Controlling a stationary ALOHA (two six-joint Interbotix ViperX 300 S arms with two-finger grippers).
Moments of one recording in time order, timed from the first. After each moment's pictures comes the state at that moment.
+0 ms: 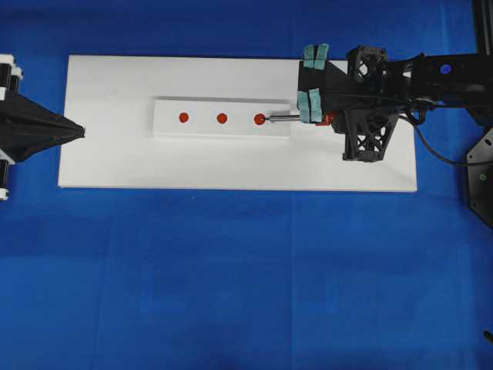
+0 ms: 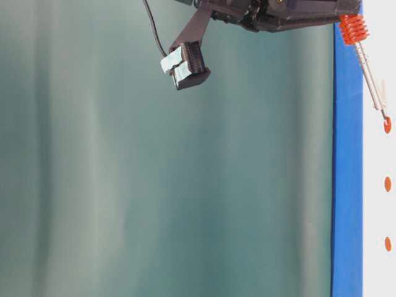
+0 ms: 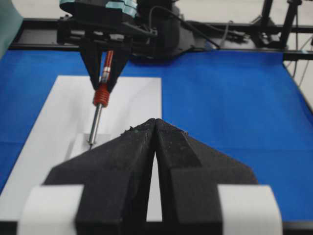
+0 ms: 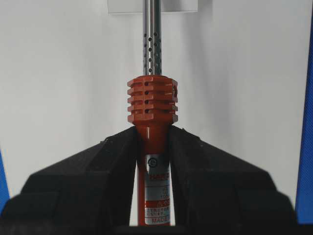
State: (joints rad) left arm -0.01 -0.99 1.21 0.00 -0.25 -0.01; right arm -0.22 -0.15 0.68 -0.09 0.64 0.05
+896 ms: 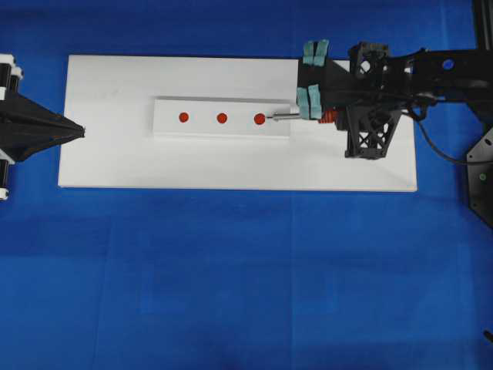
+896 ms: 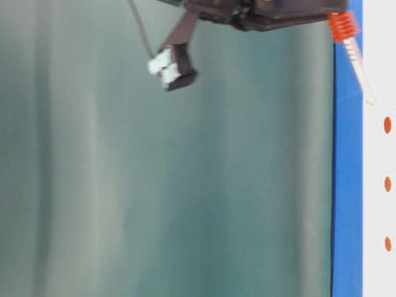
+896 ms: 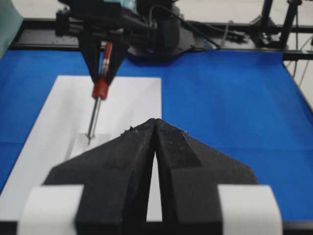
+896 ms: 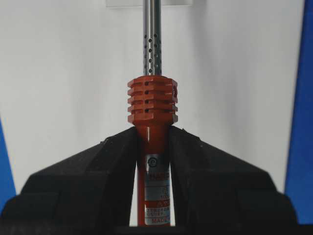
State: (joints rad) left arm -0.01 -0.99 1.21 0.00 -0.25 -0.01; right arm -0.22 -0.18 0.64 -0.10 0.74 0.05
